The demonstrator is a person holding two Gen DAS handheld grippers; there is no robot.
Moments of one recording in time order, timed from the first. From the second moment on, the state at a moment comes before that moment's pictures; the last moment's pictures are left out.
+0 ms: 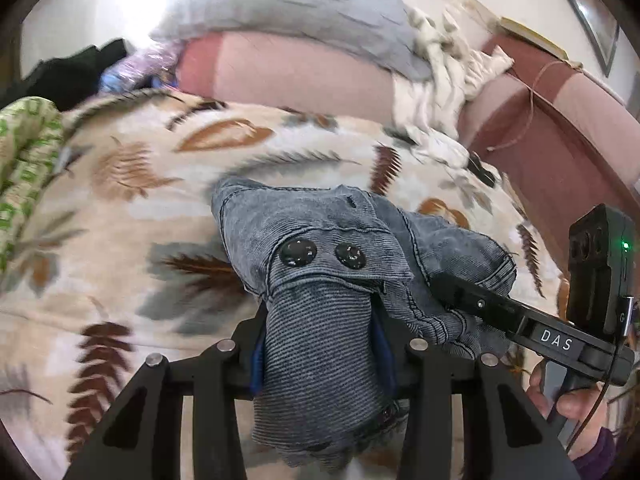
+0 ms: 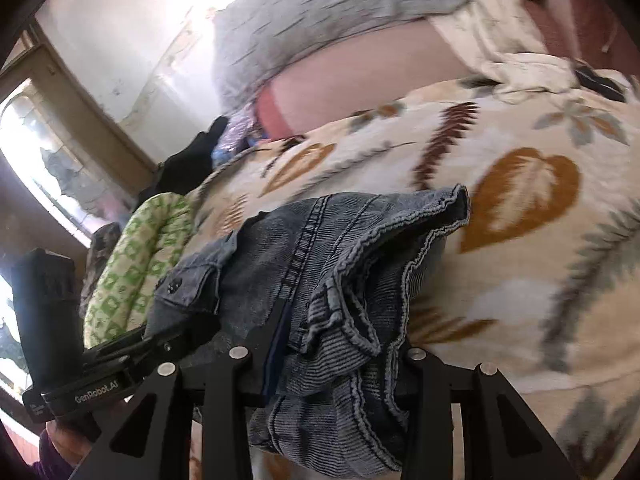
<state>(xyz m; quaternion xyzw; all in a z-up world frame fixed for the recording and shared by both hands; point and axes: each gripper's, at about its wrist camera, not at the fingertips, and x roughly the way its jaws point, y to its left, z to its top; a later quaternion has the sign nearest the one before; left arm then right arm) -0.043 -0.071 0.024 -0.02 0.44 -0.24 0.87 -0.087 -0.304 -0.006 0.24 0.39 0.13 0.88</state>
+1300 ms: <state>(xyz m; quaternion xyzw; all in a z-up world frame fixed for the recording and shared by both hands) -0.128 0.003 0.042 0.13 0.35 -0.06 0.92 -0.158 -0.226 0.017 0.13 0.36 0.09 0.92</state>
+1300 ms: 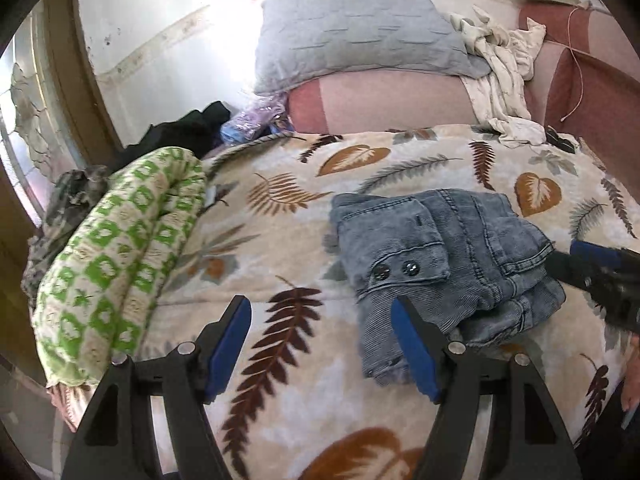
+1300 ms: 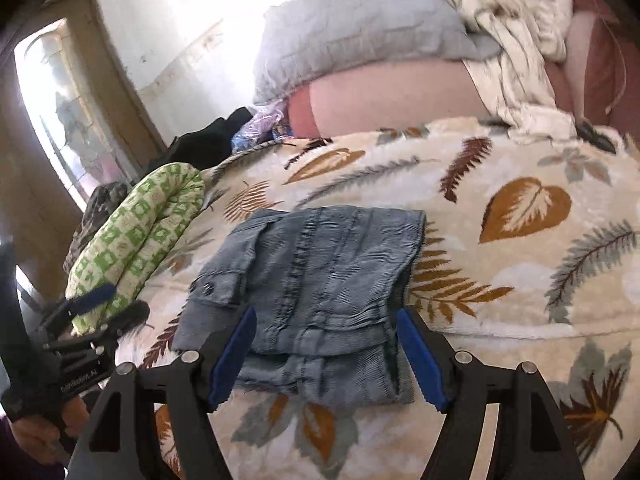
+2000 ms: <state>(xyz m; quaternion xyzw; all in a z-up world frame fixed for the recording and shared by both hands) -0.136 0.034 0.043 0.11 0.35 -0.03 0.93 -0.184 -0.164 0.013 0.06 0.35 0.09 0.93</state>
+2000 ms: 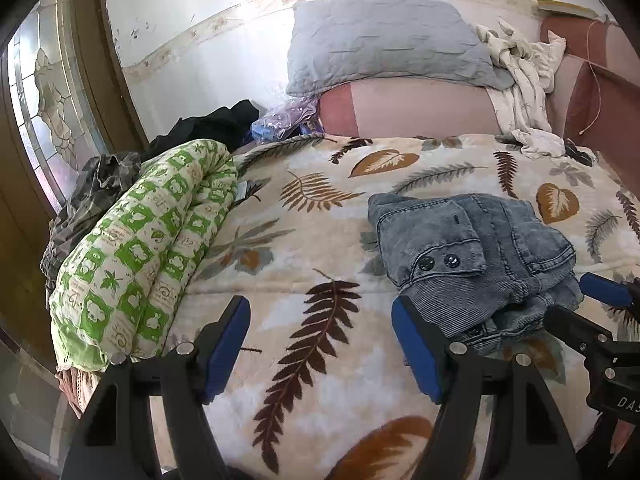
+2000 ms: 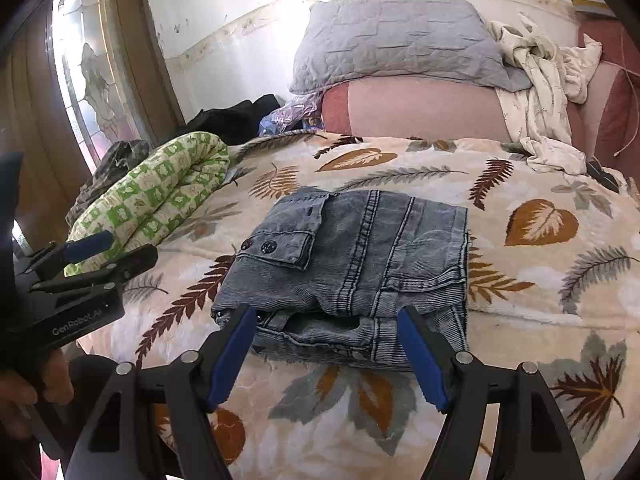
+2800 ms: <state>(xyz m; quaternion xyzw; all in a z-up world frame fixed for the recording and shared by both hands) -0.118 0.036 0.007 0.11 0.38 -0.01 0.92 -0.177 -0.160 0.009 0.05 0.34 0.06 0.94</state>
